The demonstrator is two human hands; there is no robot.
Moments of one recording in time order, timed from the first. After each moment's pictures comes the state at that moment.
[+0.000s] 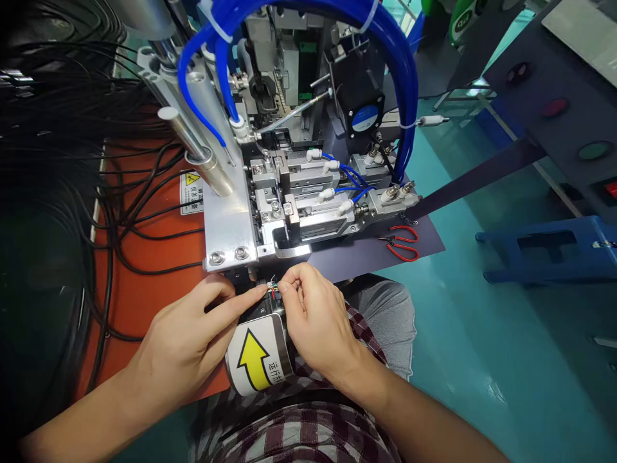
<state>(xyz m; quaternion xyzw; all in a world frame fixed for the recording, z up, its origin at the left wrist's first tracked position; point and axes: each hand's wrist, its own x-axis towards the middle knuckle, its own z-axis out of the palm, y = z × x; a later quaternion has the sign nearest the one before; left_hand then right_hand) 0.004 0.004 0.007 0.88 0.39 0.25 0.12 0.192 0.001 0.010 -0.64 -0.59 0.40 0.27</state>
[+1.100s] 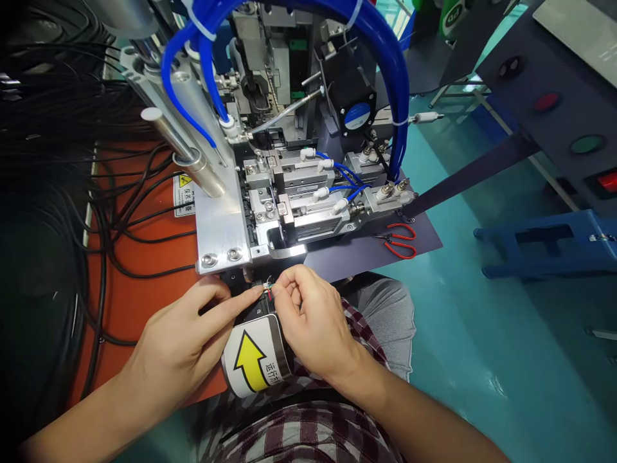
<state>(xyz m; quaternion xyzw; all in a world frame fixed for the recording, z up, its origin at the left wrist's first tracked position) 0.003 0.005 0.006 0.88 0.39 0.24 0.13 0.191 -0.002 0.011 -0.63 -0.58 0.42 0.31</state>
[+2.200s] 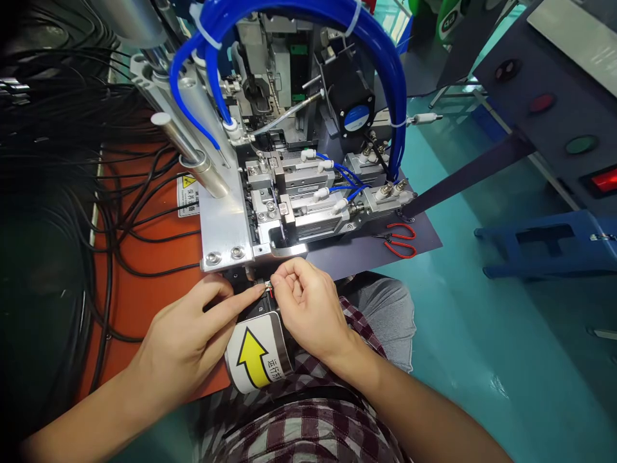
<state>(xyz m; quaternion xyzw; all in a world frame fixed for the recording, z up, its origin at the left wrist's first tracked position) 0.005 0.006 0.008 0.88 0.39 0.24 0.13 0.189 0.006 0.004 -0.61 -0.55 0.45 0.35</state>
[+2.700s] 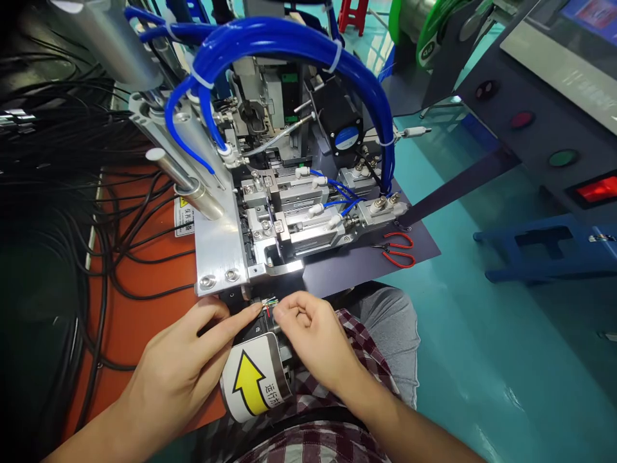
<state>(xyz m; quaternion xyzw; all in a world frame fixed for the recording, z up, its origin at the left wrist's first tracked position) -0.001 -0.002 -0.007 0.86 0.42 0.23 0.13 0.195 -0.002 0.006 -0.58 -0.37 0.64 0.33</state>
